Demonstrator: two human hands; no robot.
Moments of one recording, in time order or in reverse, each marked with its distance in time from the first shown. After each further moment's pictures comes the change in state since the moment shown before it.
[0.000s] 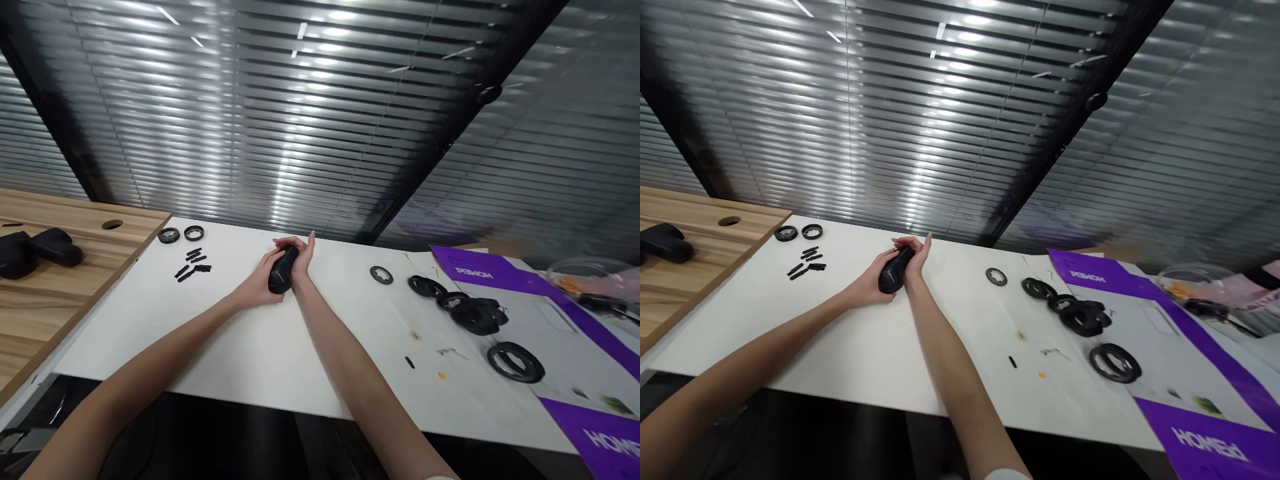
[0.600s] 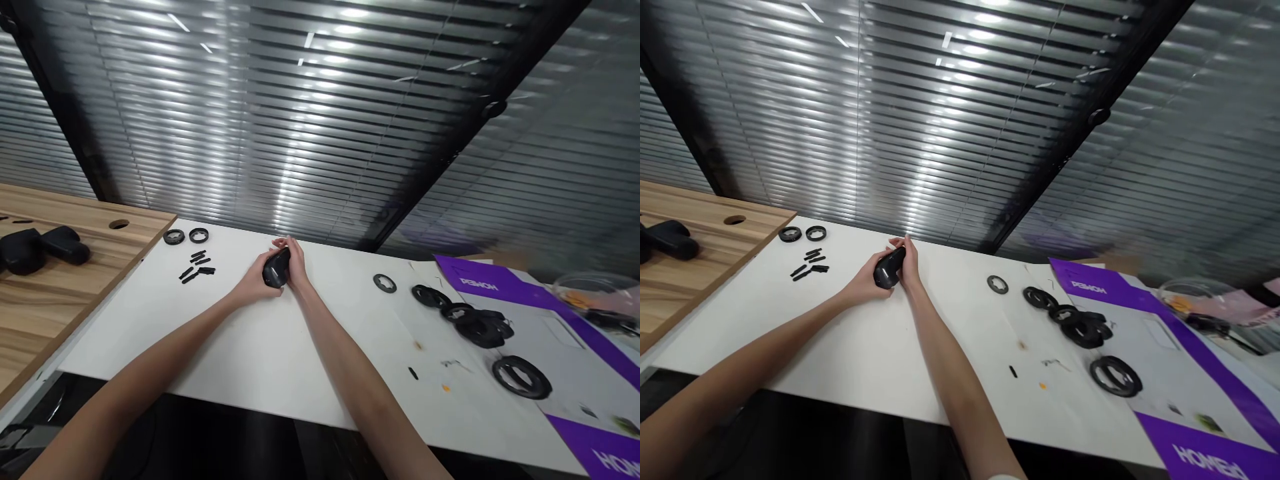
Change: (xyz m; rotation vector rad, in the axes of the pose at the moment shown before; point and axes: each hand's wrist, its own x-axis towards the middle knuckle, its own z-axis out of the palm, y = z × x) left_hand 0.001 0.002 -0.010 -0.151 0.117 -0.216; right_hand -0.013 0.001 0.014 -0.097 -0.129 -0.006
